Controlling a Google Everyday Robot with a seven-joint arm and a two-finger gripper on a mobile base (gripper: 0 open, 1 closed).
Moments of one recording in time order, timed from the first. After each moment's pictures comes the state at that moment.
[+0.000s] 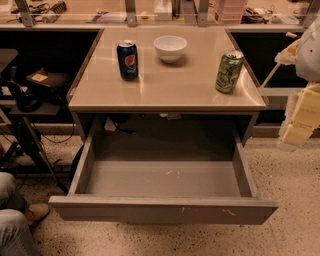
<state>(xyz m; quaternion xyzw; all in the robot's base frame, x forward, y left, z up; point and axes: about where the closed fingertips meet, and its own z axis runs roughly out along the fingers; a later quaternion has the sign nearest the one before) 0.438 -0.217 0.976 -0.60 0.78 -0.03 0.16</state>
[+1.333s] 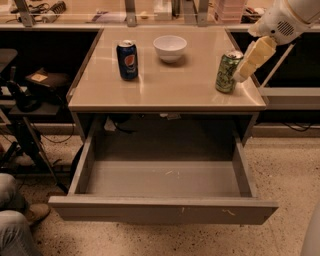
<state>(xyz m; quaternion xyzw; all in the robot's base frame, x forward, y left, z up) 0.644 -0.222 0.956 -0.54 0.79 0.07 0.28</state>
